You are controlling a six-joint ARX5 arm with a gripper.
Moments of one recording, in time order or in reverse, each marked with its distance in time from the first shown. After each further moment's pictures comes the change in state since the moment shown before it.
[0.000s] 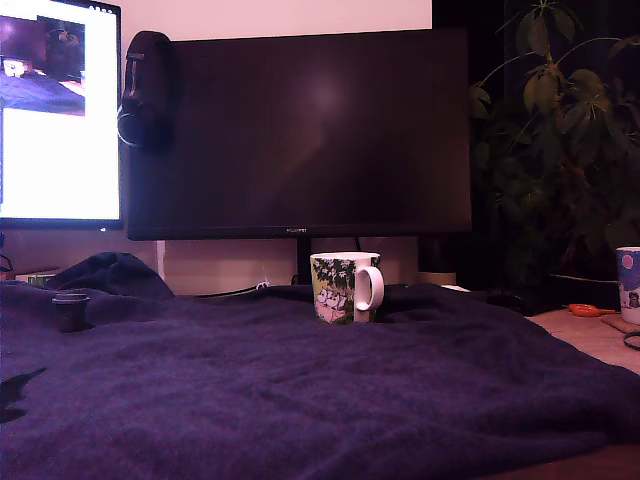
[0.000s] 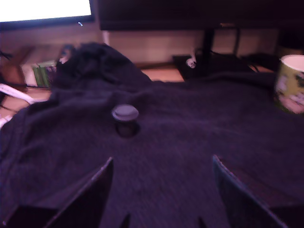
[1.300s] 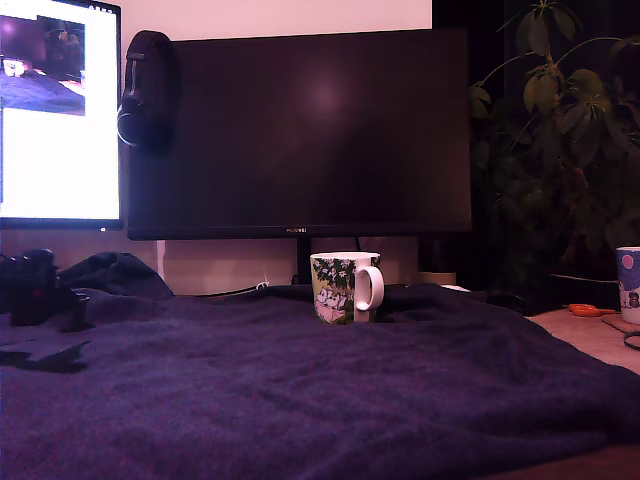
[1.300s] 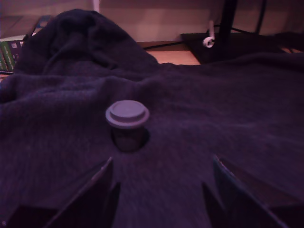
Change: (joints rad) arm 0.034 0.839 0.363 0.412 0.068 0.003
